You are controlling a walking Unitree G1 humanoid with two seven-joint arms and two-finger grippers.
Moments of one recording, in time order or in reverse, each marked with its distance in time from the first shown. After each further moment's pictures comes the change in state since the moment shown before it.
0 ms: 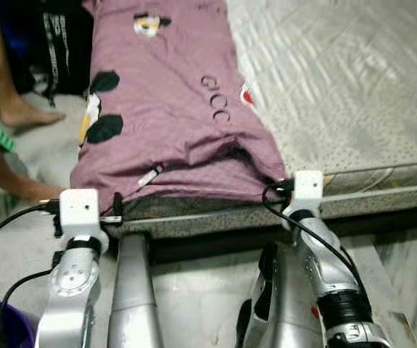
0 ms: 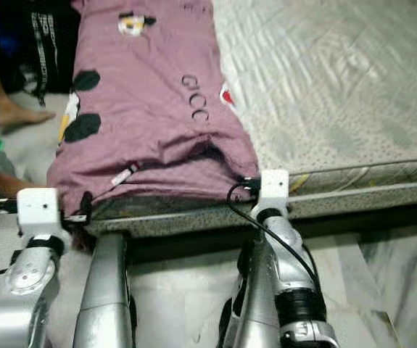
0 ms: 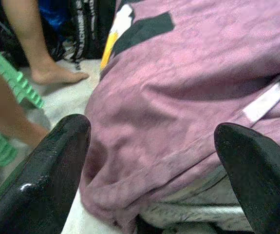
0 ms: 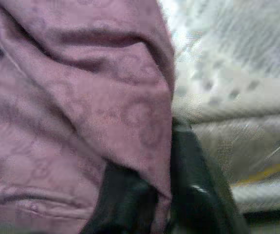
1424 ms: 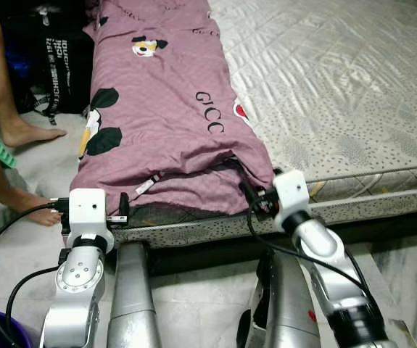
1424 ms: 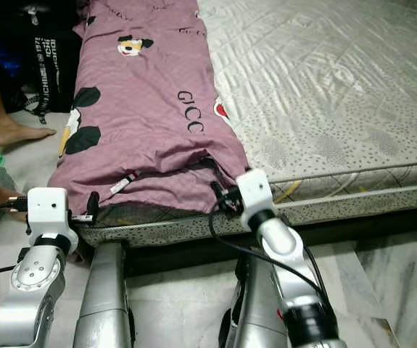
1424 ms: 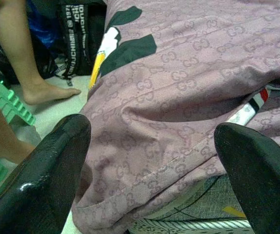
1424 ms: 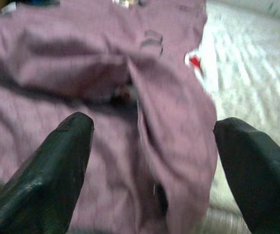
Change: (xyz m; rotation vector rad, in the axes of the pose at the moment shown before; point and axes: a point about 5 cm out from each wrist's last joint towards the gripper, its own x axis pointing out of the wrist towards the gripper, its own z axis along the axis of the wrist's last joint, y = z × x) left arm 0.004 -0.005 -0.003 0.014 -0.003 -0.027; right arm -0.021 0.026 0.032 -0.308 -0.263 0.260
